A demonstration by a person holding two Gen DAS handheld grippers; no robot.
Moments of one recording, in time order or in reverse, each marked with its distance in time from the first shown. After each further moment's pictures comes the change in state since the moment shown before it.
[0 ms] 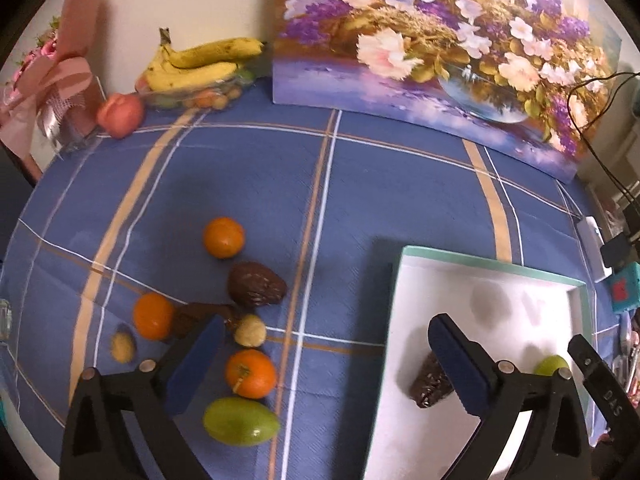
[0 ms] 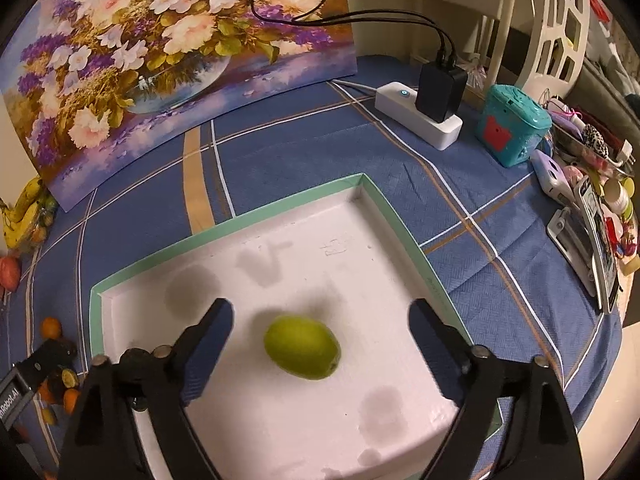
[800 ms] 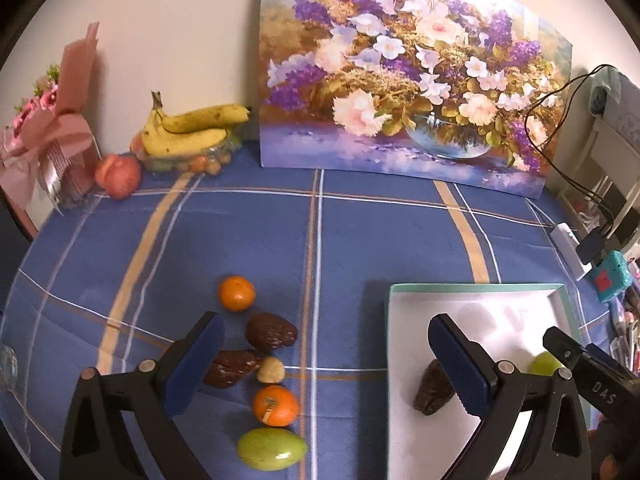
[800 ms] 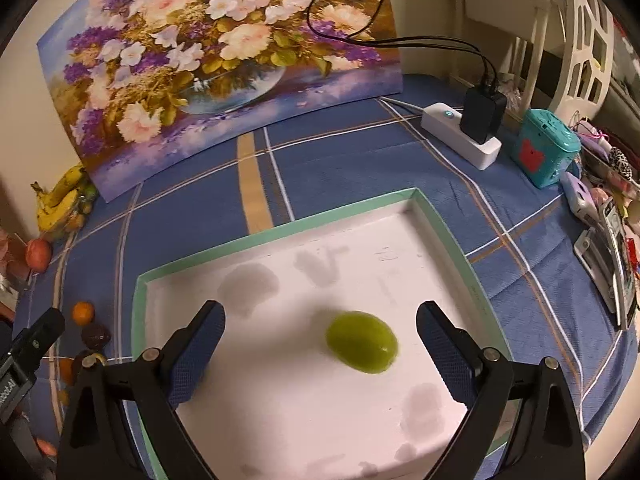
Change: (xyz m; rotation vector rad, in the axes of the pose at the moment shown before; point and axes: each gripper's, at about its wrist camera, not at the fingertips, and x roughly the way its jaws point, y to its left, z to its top) left arm -0.040 0.014 0.002 0.114 -0.190 -0.055; right arm -0.017 0.026 -0.008 -0.062 -0.051 0.144
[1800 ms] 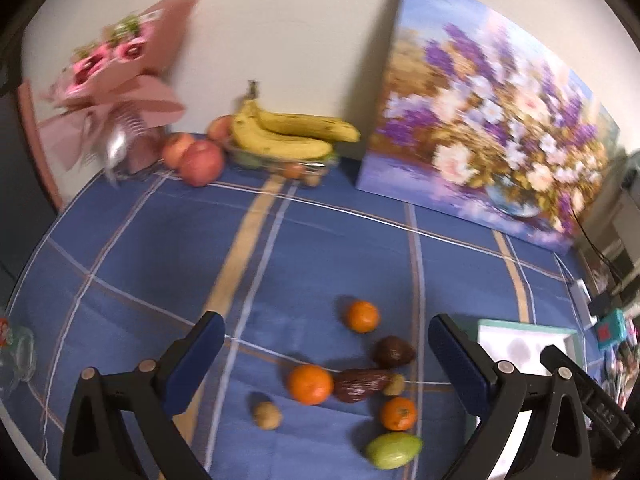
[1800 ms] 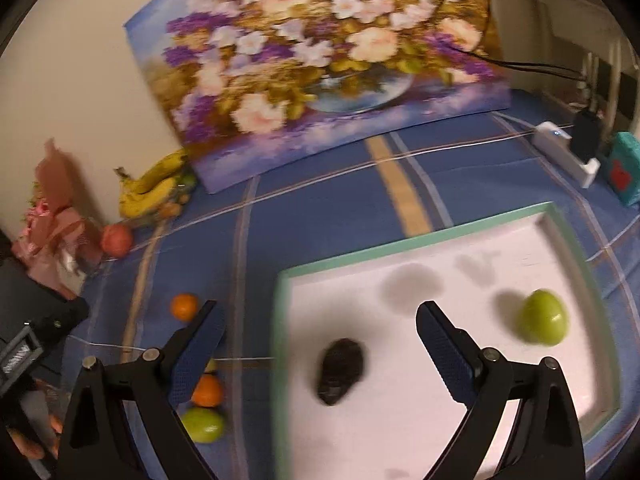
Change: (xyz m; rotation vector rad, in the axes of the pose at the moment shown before) left arm -0.026 0.145 0.015 -0.194 -0.023 0.016; right arm -0.007 0.099 -0.013 -0.073 -0.023 0.292
